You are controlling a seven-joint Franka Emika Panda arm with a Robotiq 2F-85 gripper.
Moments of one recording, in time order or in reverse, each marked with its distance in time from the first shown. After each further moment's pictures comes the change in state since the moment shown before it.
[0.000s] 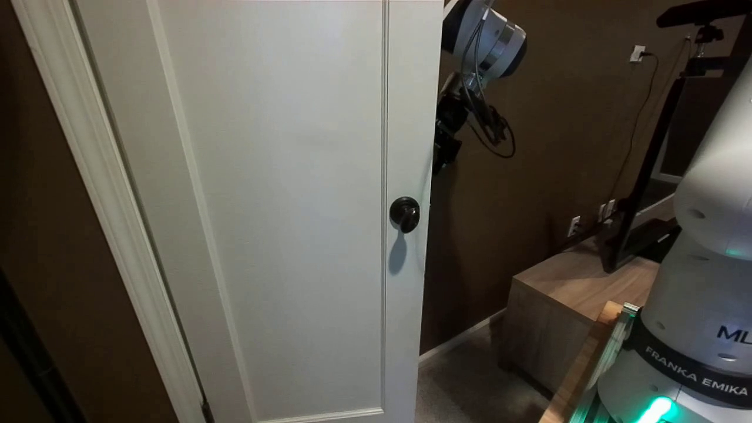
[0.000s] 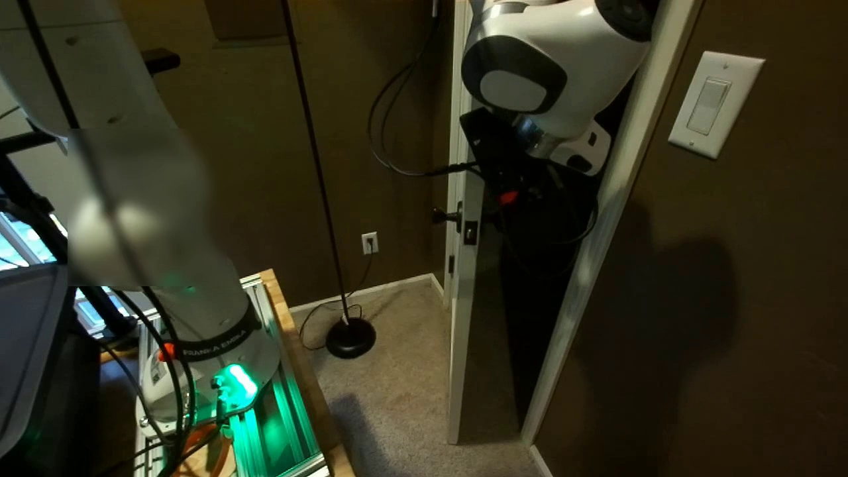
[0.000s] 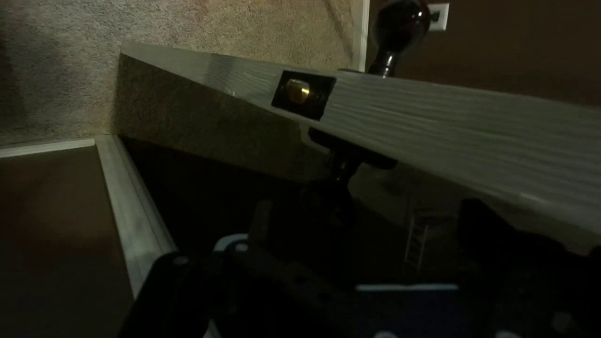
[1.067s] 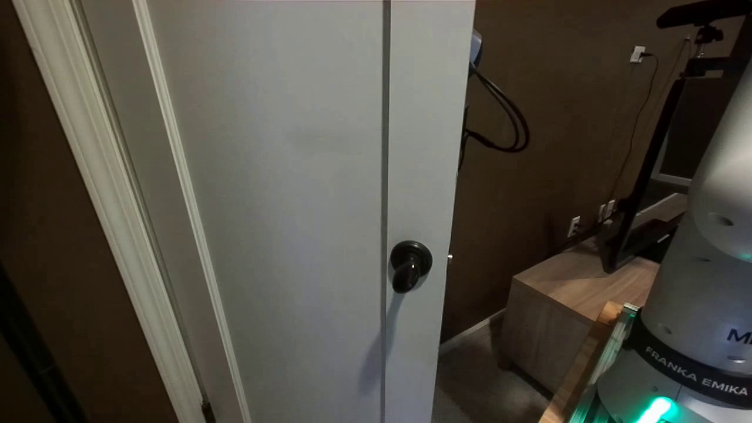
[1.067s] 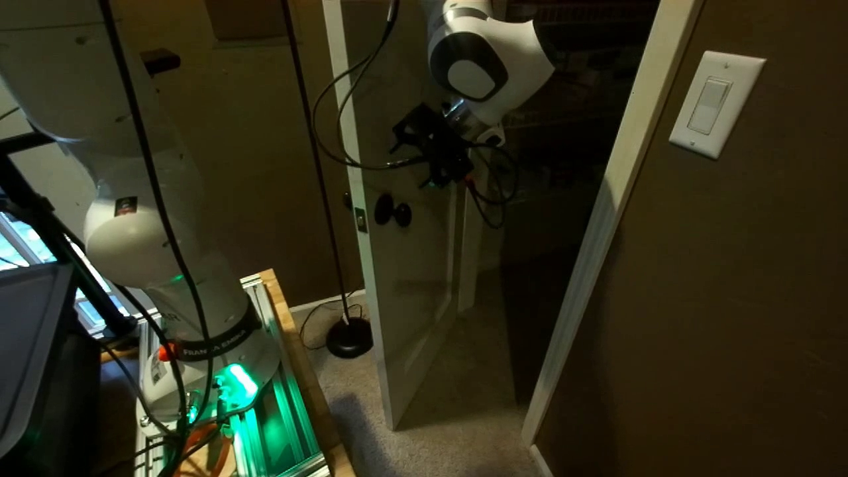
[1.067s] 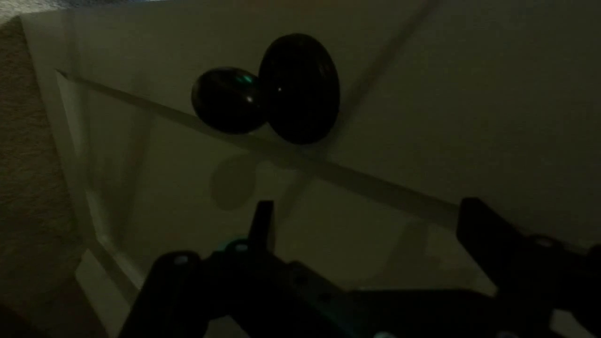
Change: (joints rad) arm 0.134 -0.003 0.149 -0.029 0.006 -0.340 -0.373
